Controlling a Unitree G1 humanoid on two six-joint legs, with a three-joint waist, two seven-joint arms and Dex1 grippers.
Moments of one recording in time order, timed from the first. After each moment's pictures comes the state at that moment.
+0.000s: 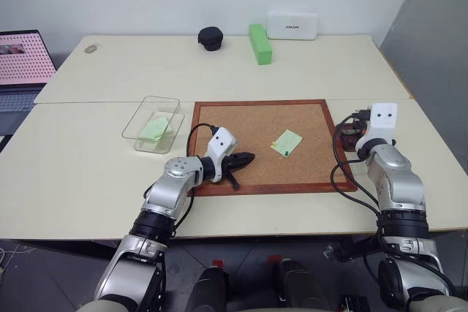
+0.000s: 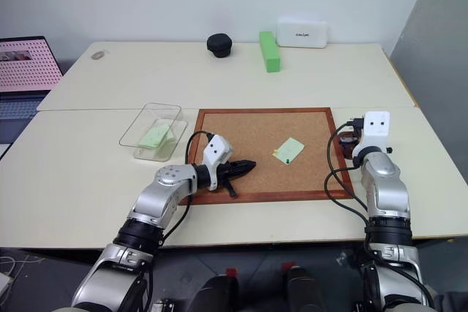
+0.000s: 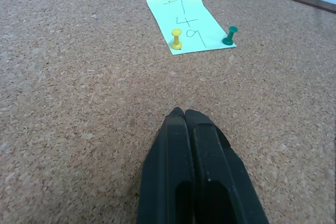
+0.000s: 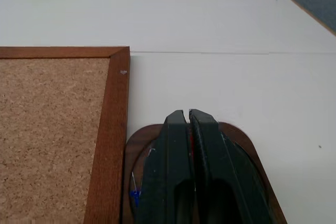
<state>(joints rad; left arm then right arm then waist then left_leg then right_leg) -0.52 0.32 -0.19 0.30 -0.17 0.32 -0.86 -0.50 -0.32 -0.24 0.19 0.13 0.49 0.10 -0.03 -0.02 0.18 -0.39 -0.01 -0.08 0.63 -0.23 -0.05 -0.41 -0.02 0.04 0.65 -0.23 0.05</state>
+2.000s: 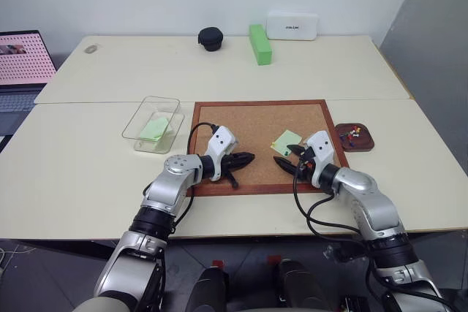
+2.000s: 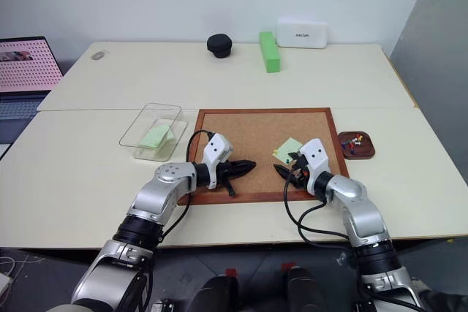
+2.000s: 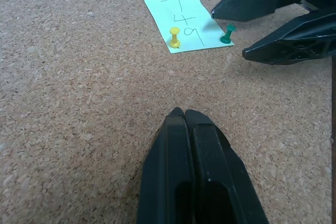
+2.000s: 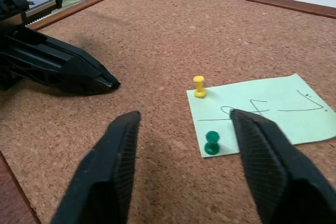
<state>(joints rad) -0.54 0.33 -0.19 0.32 -0.17 0.34 -0.88 -0.33 -0.32 0.12 0.01 0.21 0.39 0.61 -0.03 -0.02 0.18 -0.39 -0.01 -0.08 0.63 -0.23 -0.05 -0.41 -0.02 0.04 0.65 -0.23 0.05</state>
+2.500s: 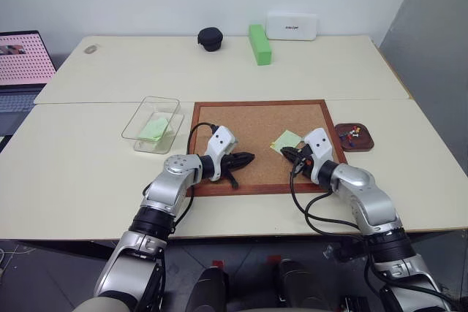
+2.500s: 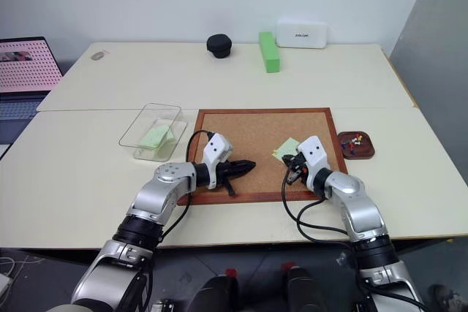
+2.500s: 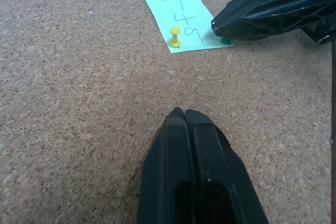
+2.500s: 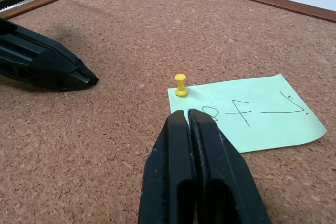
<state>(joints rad) -0.54 0.33 -0.19 0.32 -0.17 0.35 -0.87 -0.37 -0.32 0.12 0.04 0.16 0.39 0.59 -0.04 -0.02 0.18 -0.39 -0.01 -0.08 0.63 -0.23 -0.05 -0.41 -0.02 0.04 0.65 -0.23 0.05</state>
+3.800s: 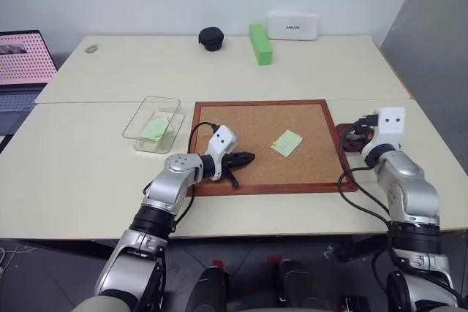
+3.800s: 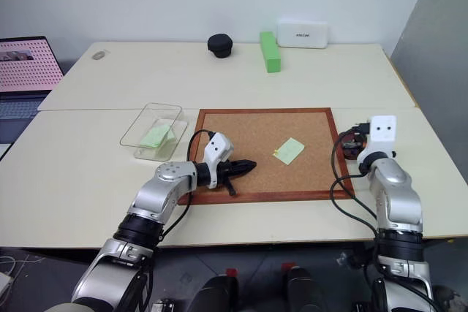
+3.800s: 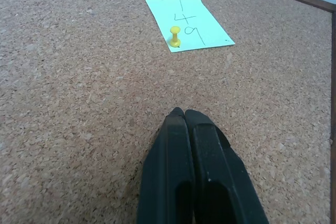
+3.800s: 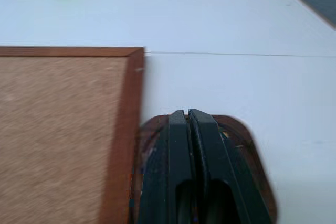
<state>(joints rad) -0.55 0.33 -0.19 0.32 -0.18 0.36 -0.88 -0.41 -0.36 -0.25 0.05 0.18 0.52 0.17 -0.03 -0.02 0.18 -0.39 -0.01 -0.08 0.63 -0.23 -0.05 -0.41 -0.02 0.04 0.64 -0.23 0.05</state>
